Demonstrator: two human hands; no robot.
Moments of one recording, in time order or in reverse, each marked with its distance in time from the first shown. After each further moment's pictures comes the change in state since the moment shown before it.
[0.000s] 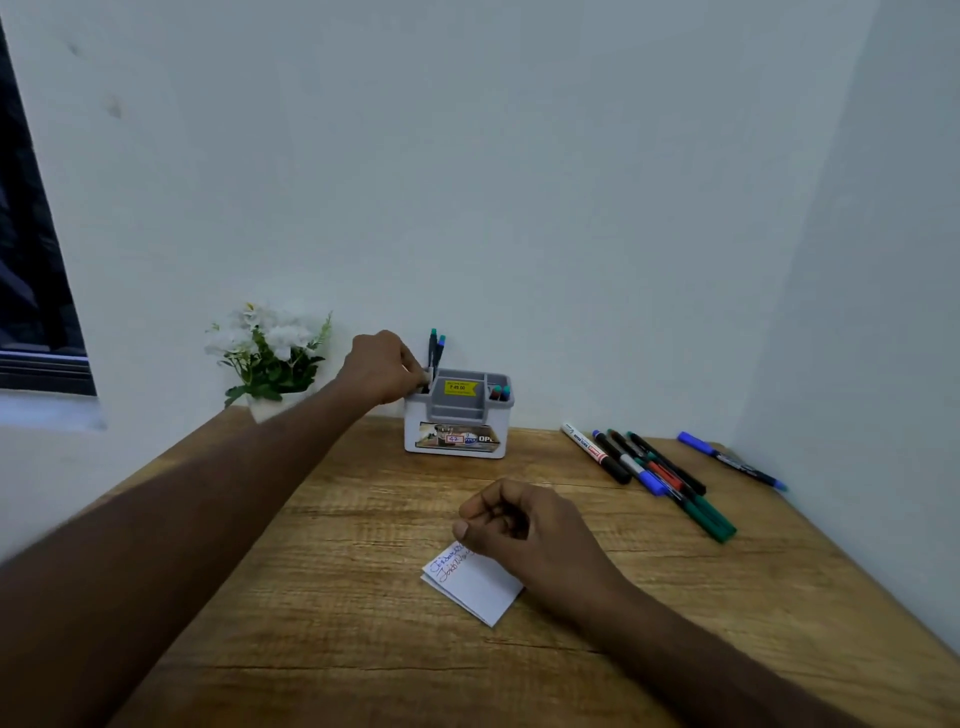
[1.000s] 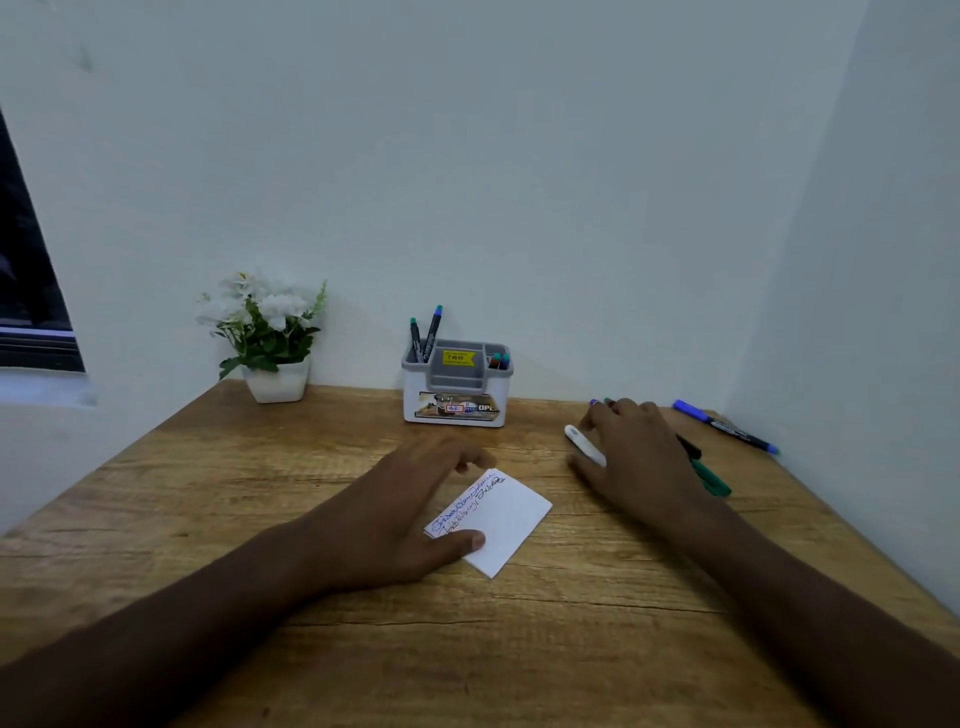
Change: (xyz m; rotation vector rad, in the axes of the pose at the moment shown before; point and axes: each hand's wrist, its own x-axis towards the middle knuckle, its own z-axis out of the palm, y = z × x) left_hand -0.189 -0.015 0.010 -0.072 -0.322 0.692; right_hand 0.028 0.028 -0.082 -1.065 0.240 -0.039
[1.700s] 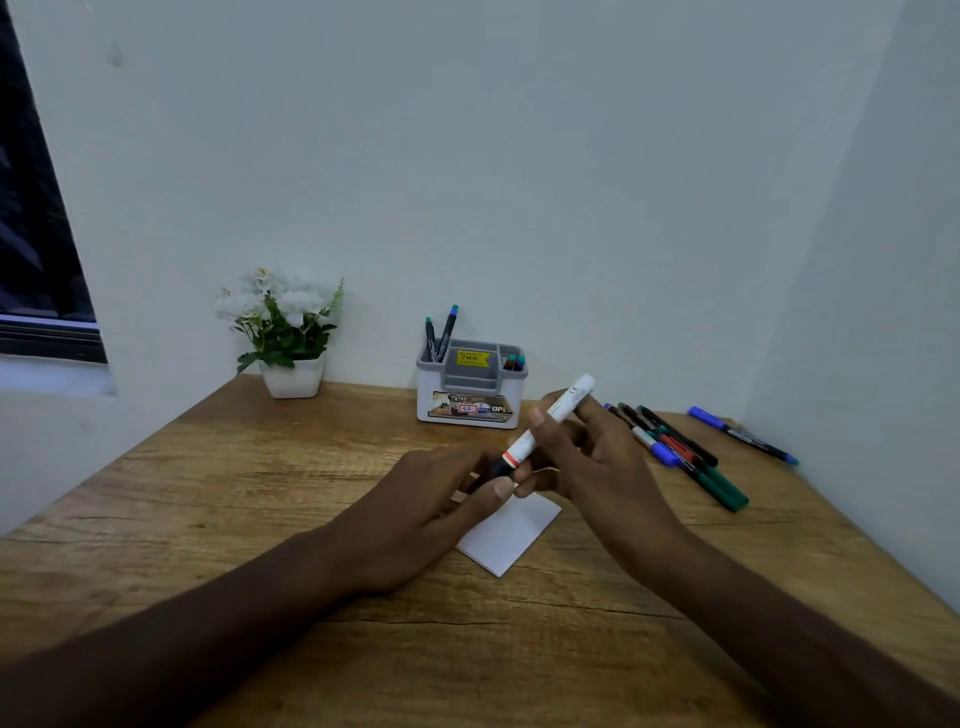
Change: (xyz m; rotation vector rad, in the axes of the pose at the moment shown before) left_hand 0.001 0.023 0.002 -0.229 0.100 -0.059; right_hand -0.033 -0.078 -0.025 1.437 -0.023 0.030
